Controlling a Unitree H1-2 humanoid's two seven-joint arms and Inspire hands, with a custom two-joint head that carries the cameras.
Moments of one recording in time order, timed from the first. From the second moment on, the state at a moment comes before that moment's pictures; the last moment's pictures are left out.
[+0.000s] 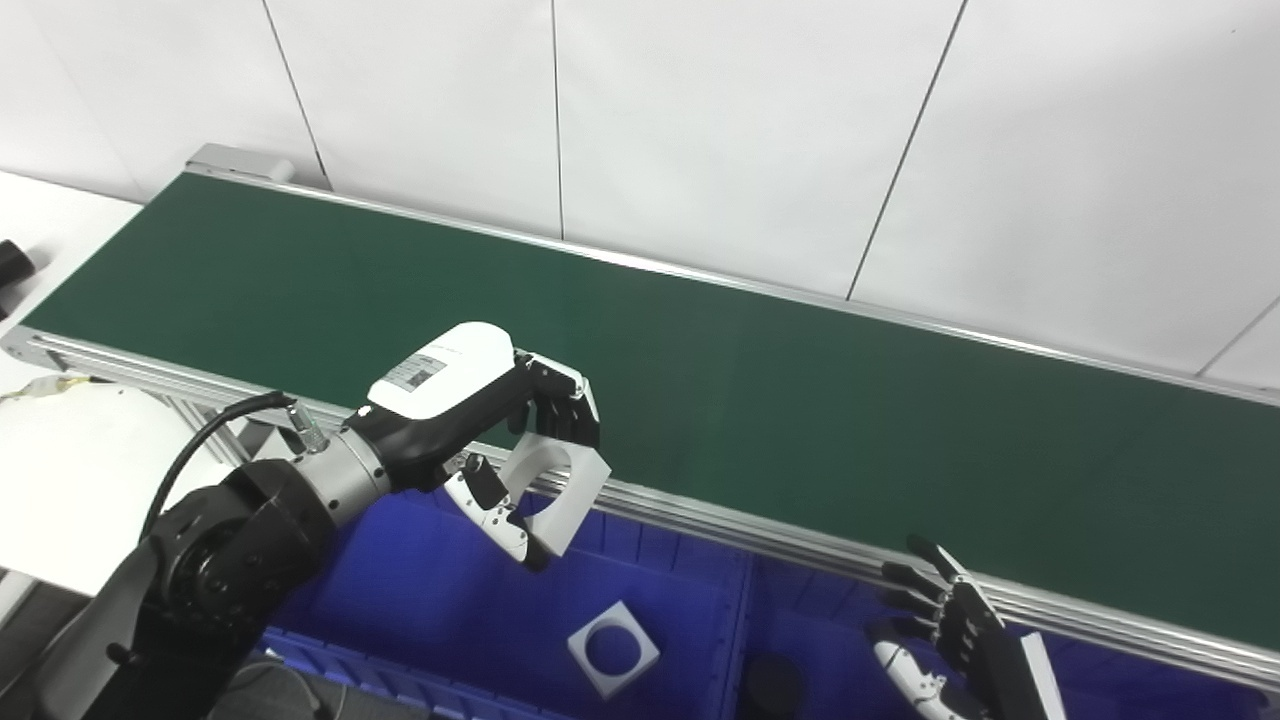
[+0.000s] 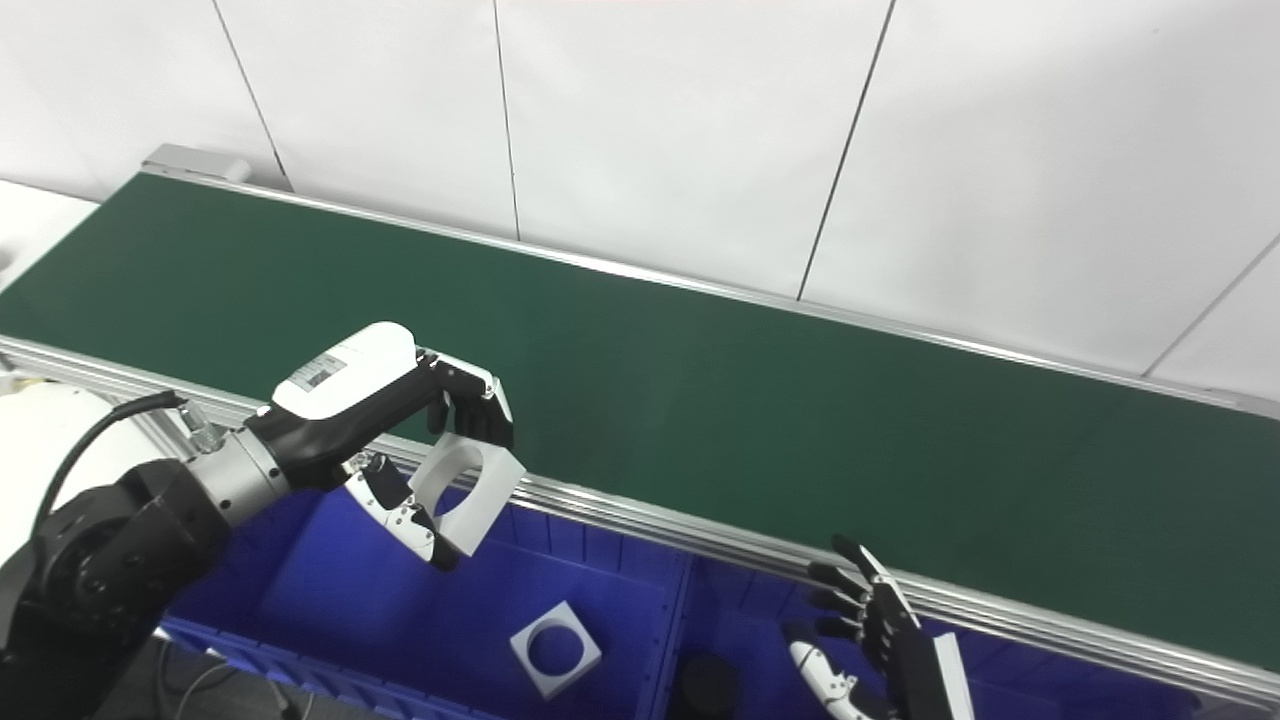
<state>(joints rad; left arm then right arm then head) 0.06 0.50 -0.06 -0.58 0.48 0.04 -0.46 0.21 -0.11 0.13 -0.19 -0.13 0.02 0.10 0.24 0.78</state>
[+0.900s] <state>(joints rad) 0.03 0.35 -0.20 -0.24 0.56 0.03 -0.39 0.20 -0.11 0.12 -0.19 -0.12 0.02 0.11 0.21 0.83</state>
